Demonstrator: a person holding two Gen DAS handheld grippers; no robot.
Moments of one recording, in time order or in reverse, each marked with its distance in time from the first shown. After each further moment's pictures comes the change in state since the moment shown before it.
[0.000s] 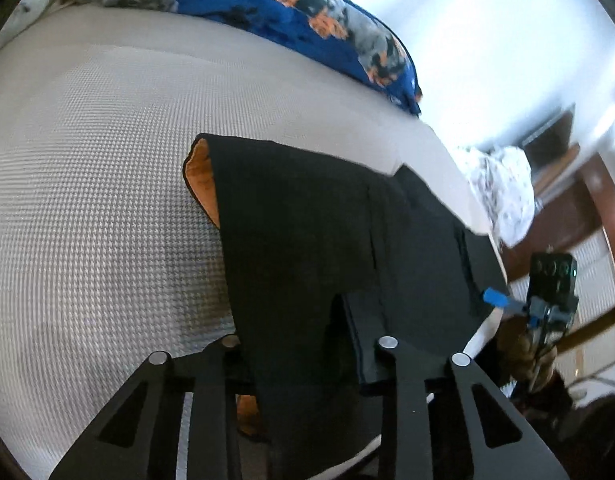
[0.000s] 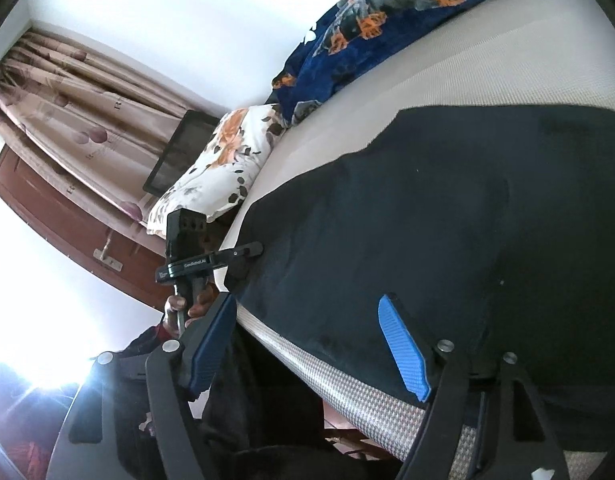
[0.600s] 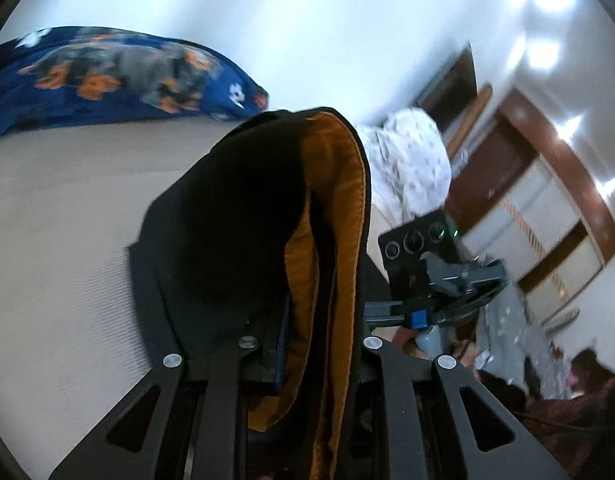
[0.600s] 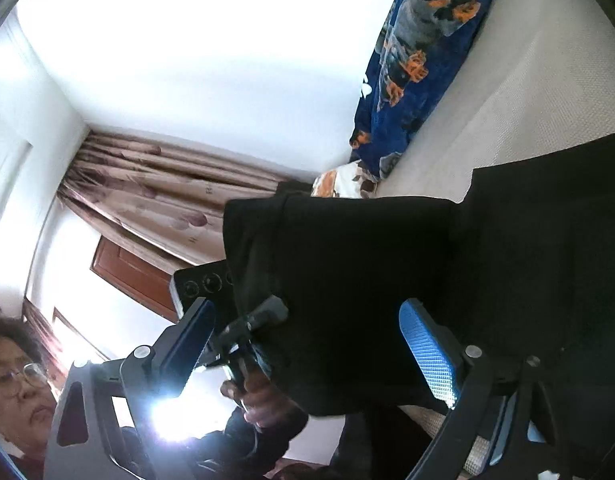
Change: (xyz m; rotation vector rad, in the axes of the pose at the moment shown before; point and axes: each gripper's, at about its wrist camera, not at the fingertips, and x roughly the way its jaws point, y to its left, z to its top) left arm 0.053 -0.255 0.014 0.344 0.011 -0.209; right arm -0.040 -0.018 0.042 0.227 -0.176 0.450
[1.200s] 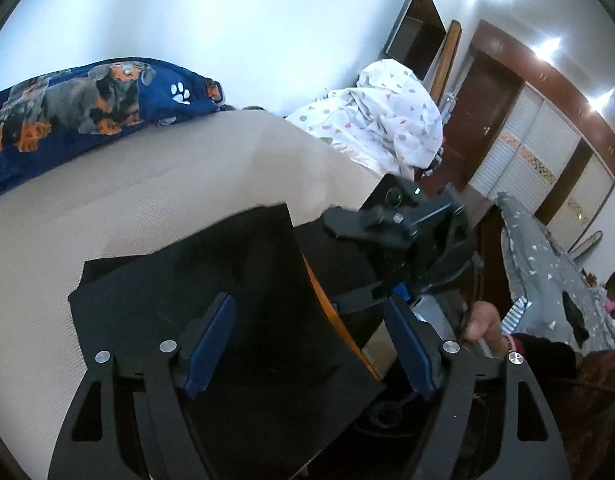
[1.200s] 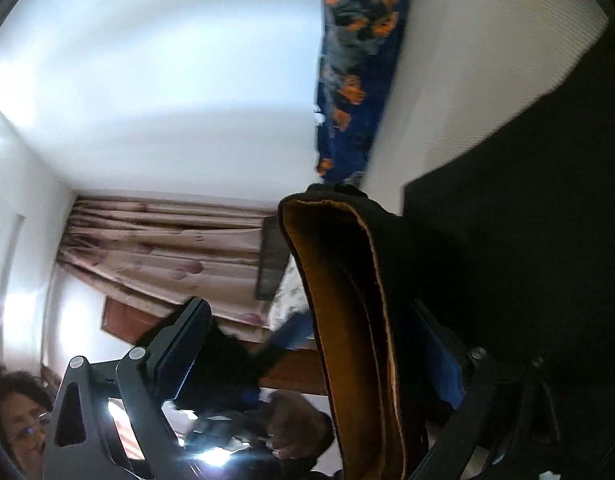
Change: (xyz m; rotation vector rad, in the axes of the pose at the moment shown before) left arm 0.068 -0.048 -0.004 0.226 0.054 0.039; right arm -0.045 -0.052 0.017 0.213 -0.093 -0.034
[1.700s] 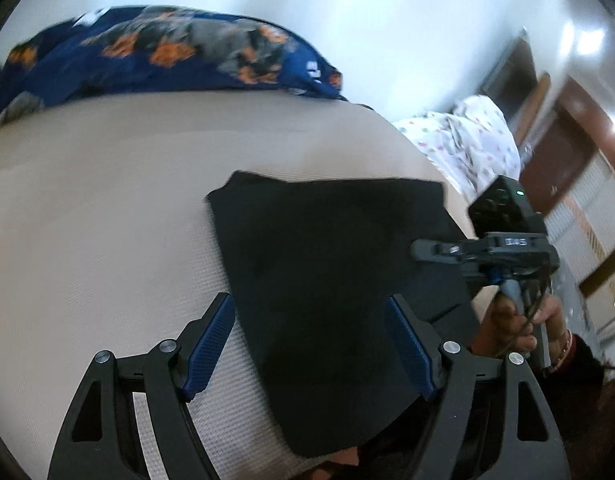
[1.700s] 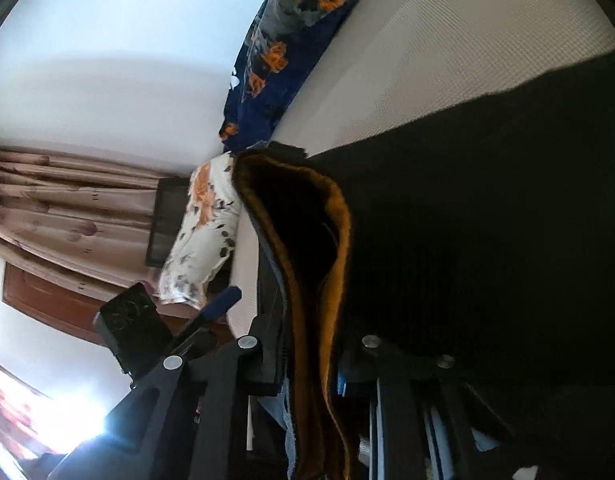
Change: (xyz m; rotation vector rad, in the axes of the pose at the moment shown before) left arm -0.050 0.098 -0.075 -0.298 -0.033 0.208; right arm 0.017 0.006 0.004 -0.145 0.109 -0.416
